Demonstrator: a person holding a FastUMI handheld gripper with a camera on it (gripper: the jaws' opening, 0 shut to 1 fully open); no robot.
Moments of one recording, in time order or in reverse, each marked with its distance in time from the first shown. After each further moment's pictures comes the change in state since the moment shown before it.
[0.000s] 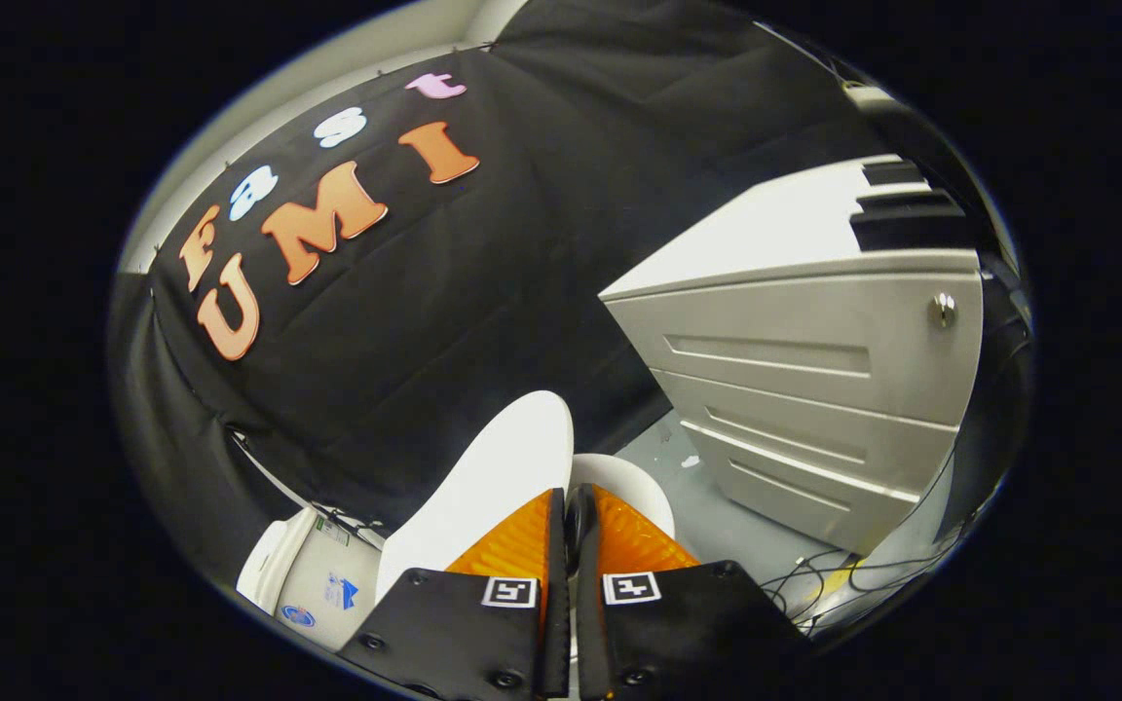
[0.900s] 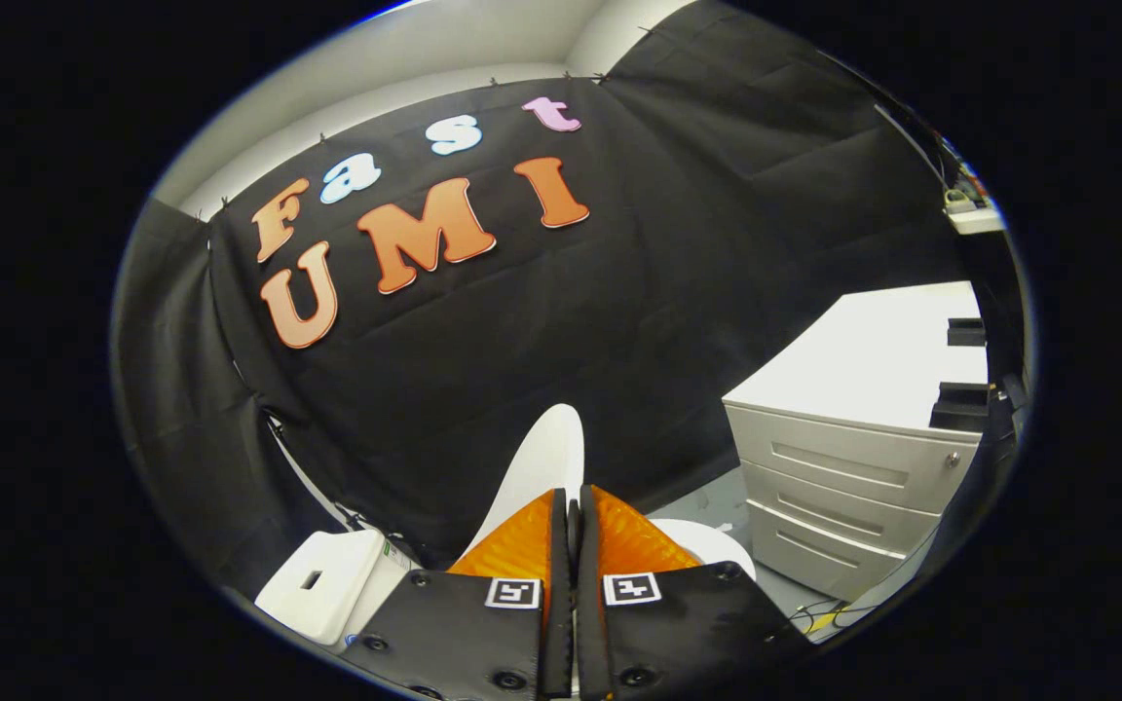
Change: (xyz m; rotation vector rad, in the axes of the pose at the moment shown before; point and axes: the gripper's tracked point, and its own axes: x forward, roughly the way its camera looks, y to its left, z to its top) arm -0.049 0.180 0.065 -0.200 -0.147 0.092
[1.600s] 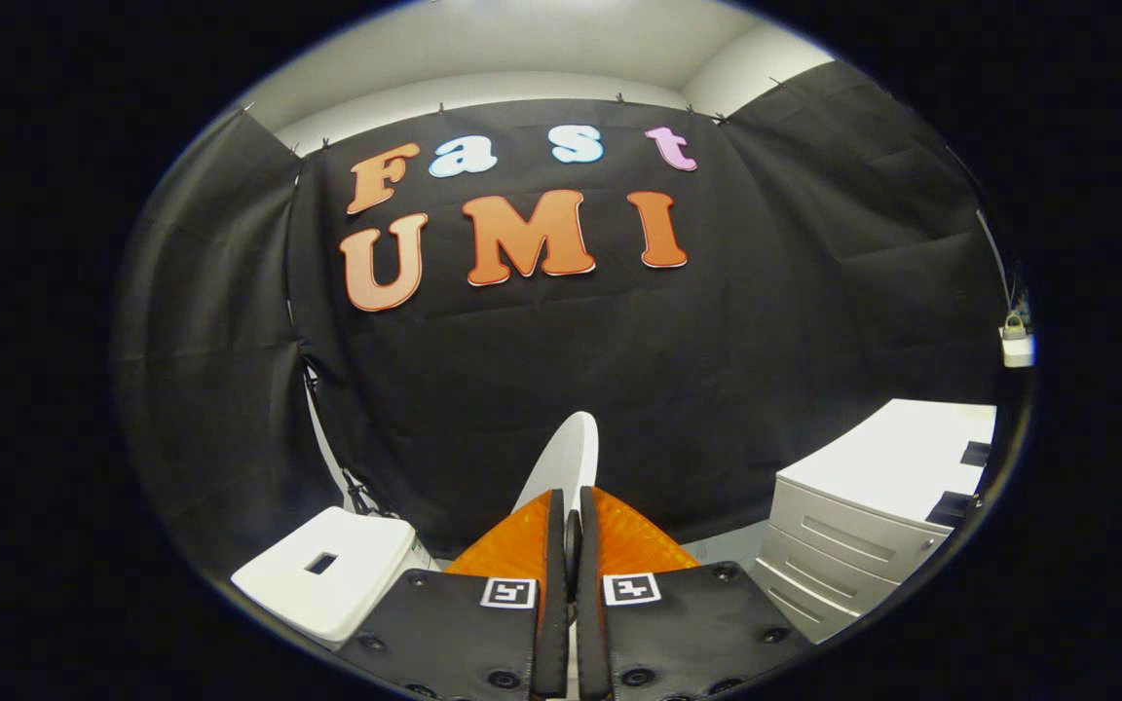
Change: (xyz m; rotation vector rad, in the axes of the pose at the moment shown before) arm -0.013 0.134 0.028 -0.272 -0.054 0.113
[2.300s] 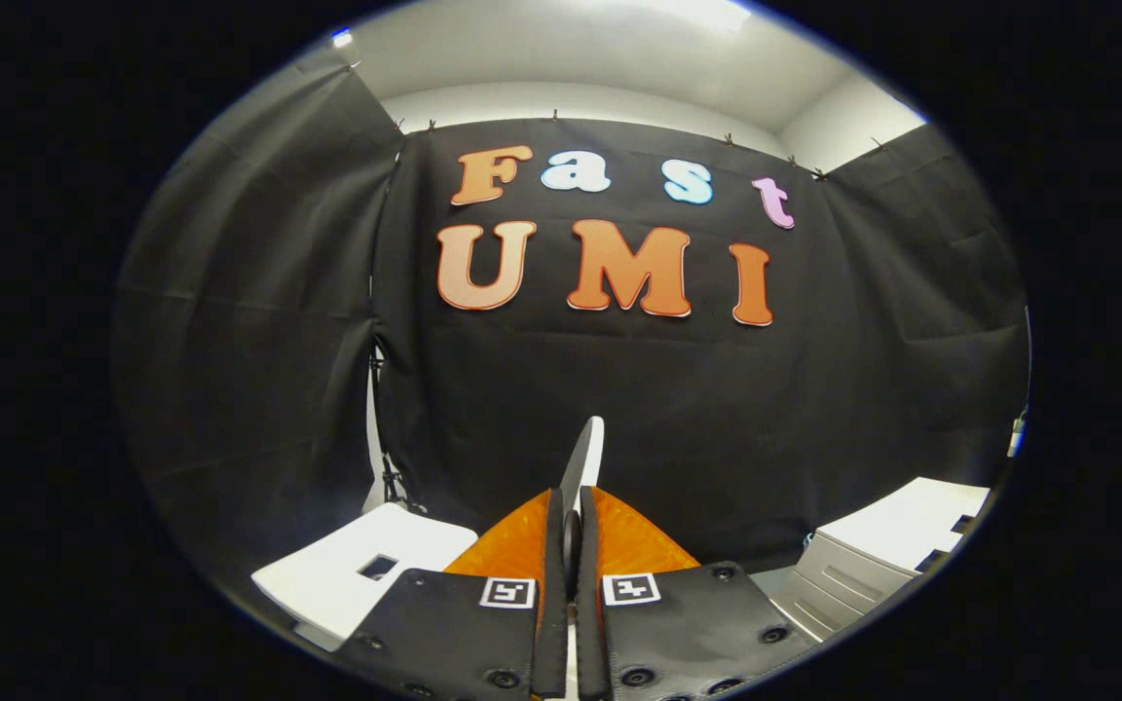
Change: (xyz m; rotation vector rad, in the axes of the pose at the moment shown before) arm -0.017 0.153 0.025 -0.188 -0.062 0.146
